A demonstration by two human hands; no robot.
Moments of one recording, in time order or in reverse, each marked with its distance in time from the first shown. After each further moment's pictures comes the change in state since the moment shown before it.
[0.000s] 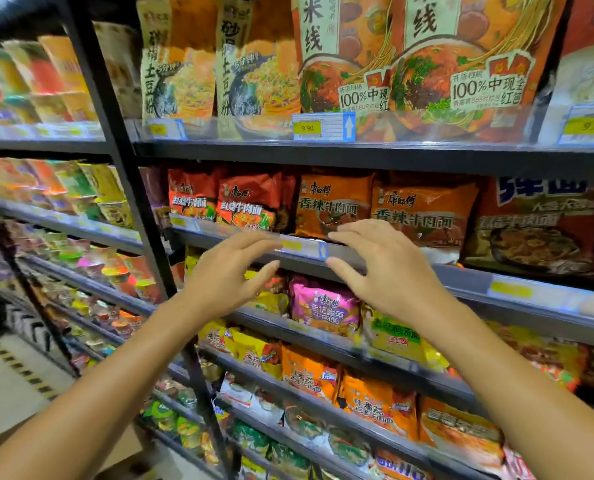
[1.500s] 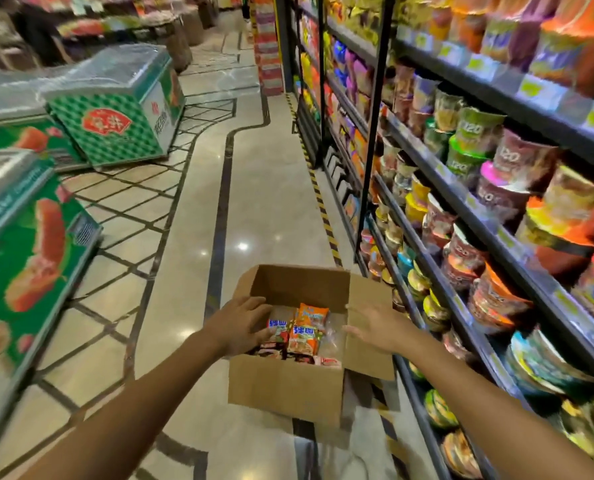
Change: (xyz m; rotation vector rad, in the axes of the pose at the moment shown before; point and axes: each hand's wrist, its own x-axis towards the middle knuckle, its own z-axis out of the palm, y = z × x) left_hand -0.561 -0.538 -0.066 0.135 -0.790 -1.320; right_hand 0.194 -0.610 0.625 0.377 -1.217 -0.567
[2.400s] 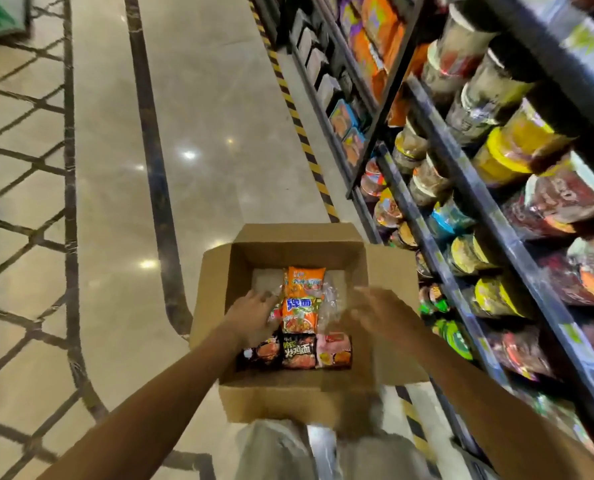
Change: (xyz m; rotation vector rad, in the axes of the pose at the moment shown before) left_hand 0.407 -0.183 0.125 -0.104 -0.295 0.186; right_hand 0.388 0.035 0.061 0.242 -0.093 0.322
